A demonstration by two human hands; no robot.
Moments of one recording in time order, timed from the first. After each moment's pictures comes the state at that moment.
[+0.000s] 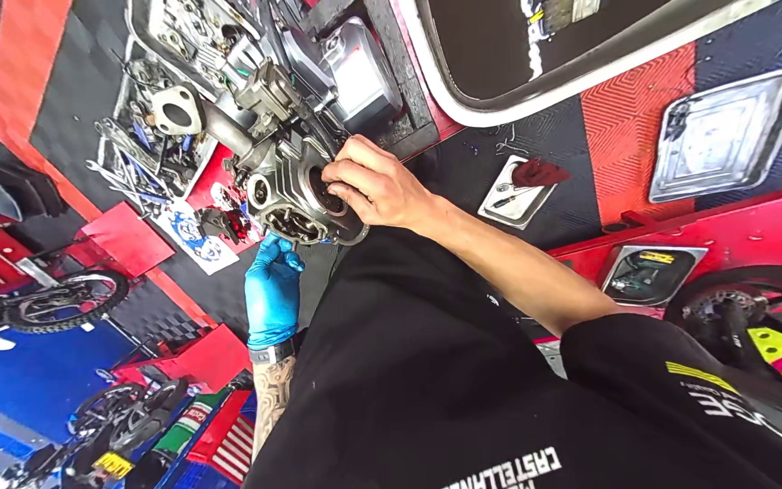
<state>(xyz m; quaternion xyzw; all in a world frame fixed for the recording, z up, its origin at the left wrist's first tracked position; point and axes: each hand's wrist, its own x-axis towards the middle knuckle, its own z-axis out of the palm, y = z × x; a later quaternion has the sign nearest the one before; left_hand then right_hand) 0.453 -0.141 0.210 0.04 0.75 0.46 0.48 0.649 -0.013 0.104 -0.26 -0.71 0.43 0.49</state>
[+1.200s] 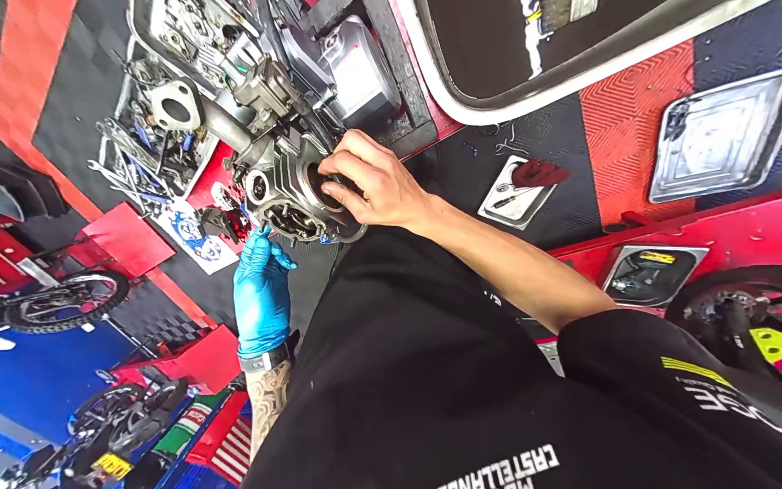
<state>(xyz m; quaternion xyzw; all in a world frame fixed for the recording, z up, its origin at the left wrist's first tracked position) 0.449 -0.145 0.222 0.15 0.74 0.45 0.47 0.646 -0.014 0.109 -0.29 -0.71 0.44 0.48</state>
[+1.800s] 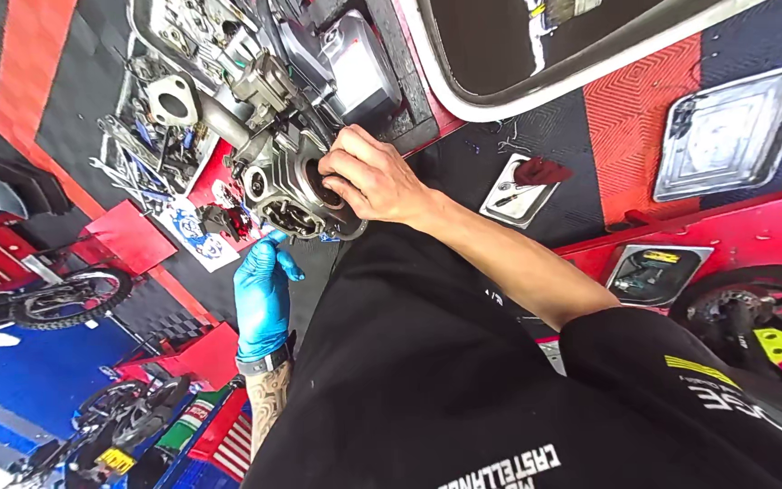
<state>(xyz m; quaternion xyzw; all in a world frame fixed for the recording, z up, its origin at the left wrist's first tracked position) 0.453 -0.151 0.231 0.25 0.73 0.40 0.50 0.647 -0.012 0.108 -0.28 -0.74 0.40 0.46</state>
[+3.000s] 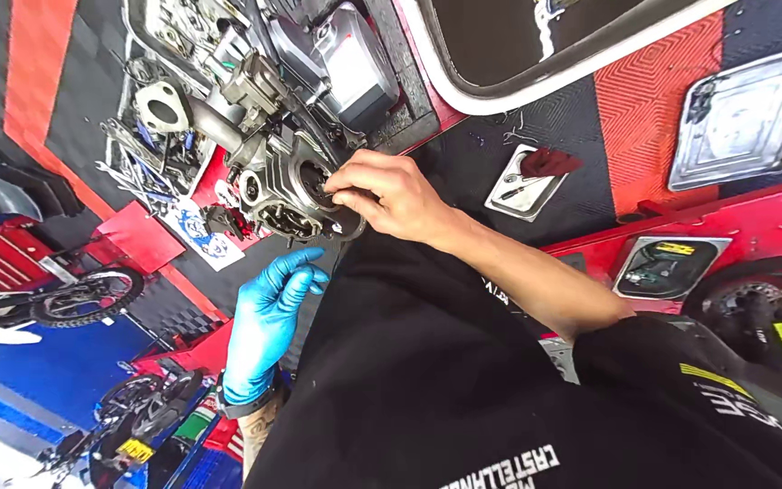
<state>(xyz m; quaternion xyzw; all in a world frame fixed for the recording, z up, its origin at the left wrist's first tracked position) 0.476 -0.134 0.280 0.49 0.68 0.18 0.52 0.676 -0.029 0.133 -0.29 -0.65 0.55 0.44</state>
